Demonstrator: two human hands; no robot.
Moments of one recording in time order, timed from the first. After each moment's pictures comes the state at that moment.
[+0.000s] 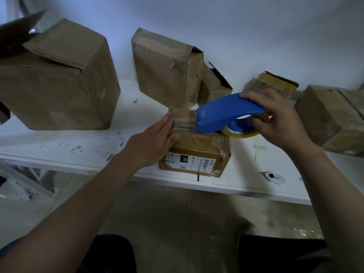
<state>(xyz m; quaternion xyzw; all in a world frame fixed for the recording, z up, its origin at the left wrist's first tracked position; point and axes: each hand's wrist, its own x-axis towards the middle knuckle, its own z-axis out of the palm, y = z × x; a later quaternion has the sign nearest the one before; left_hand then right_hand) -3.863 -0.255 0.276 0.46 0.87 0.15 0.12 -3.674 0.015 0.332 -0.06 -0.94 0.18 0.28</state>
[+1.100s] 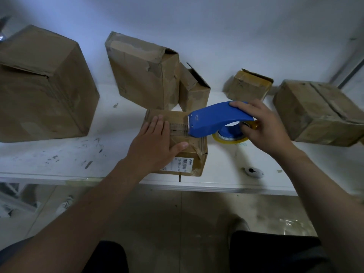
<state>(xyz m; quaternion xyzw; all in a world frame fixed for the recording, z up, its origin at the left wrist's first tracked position) -3.823 -0.203 0.276 0.47 0.88 -0.01 0.02 -3.638 0.043 0.306 -0.10 -0.93 0.22 0.28</state>
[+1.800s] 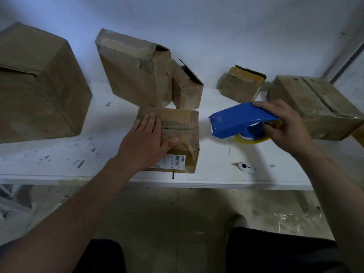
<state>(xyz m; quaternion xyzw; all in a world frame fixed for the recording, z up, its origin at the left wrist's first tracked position) -3.824 -0.203 0.274 0.47 0.88 -0.01 0.01 -3.583 0.089 0.299 -0.11 -0.93 0.20 0.30</state>
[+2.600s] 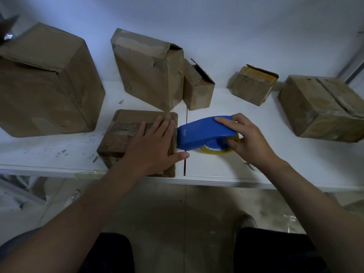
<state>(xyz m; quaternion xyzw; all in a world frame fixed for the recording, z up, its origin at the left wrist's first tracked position) -3.817 -0.230 0.274 0.51 0.86 -0.02 0.00 -3.643 0.002 0.264 -0.08 -0.93 0.24 0.25</state>
